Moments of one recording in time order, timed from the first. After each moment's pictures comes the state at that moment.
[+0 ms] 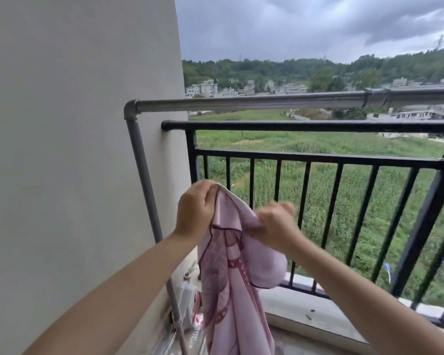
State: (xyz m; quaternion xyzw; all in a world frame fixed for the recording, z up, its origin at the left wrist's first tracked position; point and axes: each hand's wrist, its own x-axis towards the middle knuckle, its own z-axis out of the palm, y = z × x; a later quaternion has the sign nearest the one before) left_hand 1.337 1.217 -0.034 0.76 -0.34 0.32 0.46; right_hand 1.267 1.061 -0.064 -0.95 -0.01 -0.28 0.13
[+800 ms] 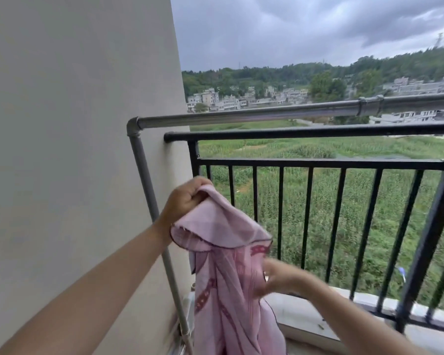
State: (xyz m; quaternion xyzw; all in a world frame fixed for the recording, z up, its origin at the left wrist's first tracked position) left_hand 1.342 1.247 0.010 0.72 -0.47 0.15 0.48; right_hand 1.255 1.057 -0.111 -0.90 -0.04 0.12 0.41
